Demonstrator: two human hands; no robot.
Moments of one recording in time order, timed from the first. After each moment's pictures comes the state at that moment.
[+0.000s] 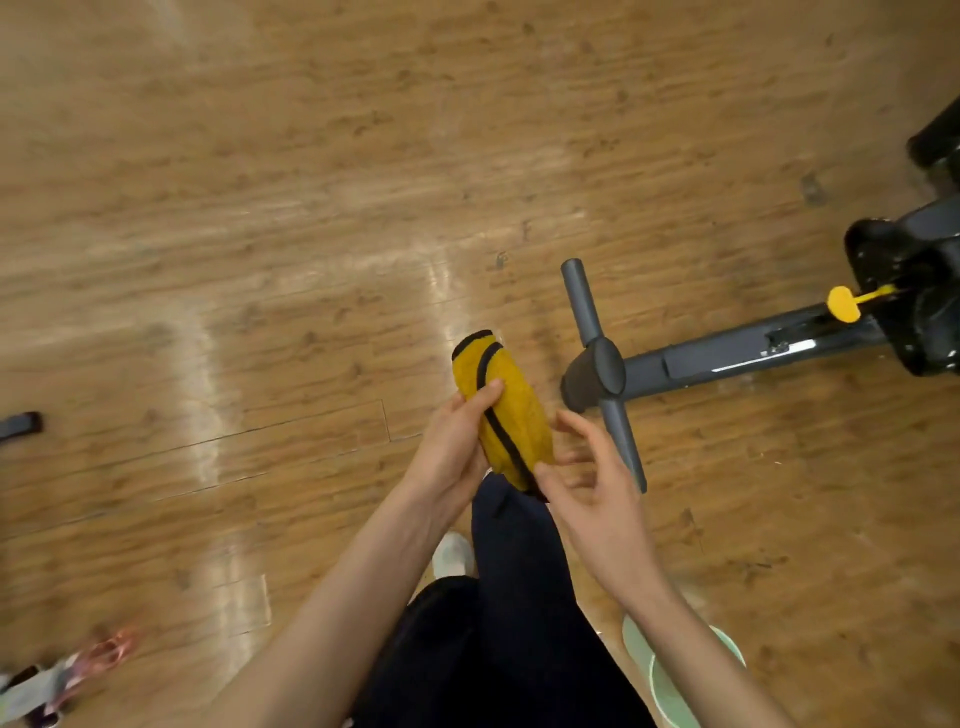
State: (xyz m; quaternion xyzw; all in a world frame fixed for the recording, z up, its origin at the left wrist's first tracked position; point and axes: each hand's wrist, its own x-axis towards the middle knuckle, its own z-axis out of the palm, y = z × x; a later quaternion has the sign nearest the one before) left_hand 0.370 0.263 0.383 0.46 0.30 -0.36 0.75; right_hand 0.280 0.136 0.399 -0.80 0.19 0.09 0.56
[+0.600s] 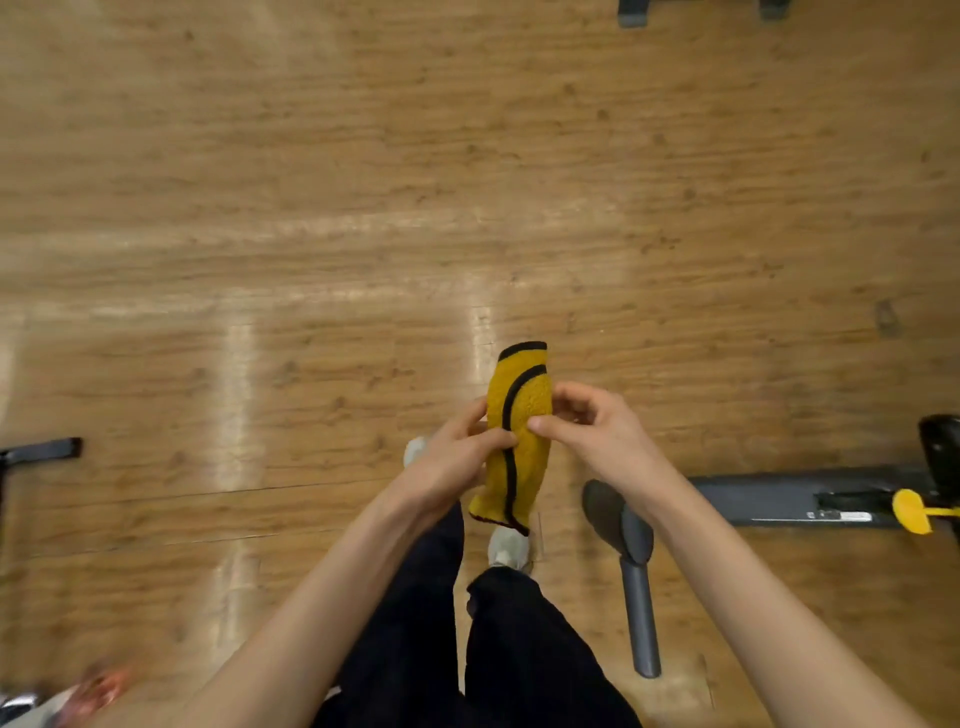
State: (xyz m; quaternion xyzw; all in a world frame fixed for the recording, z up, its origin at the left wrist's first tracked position) left_hand 0.593 0.270 0.405 0.60 0.19 -0.39 0.67; right_hand 0.601 0.096 0.430 -0.76 0.09 0.27 0.58
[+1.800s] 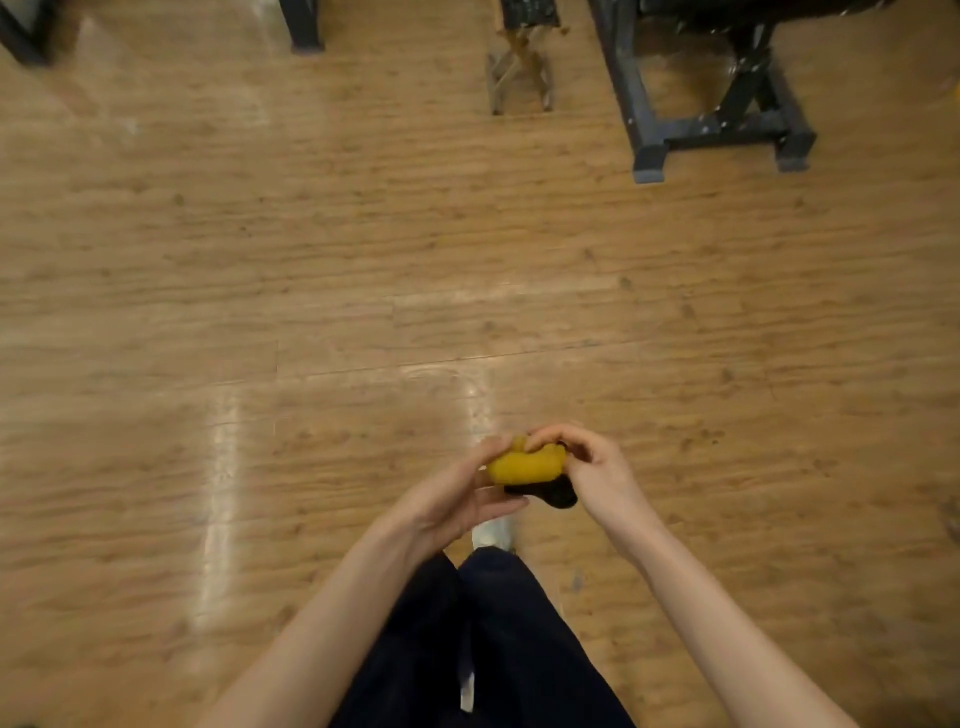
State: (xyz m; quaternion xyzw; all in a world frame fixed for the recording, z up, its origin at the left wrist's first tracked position) left_hand 1.210 0.355 0.404 0.44 0.28 -0.44 0.73; right_hand 1.199 0.187 0.418 -0.74 0.16 0.23 0.62
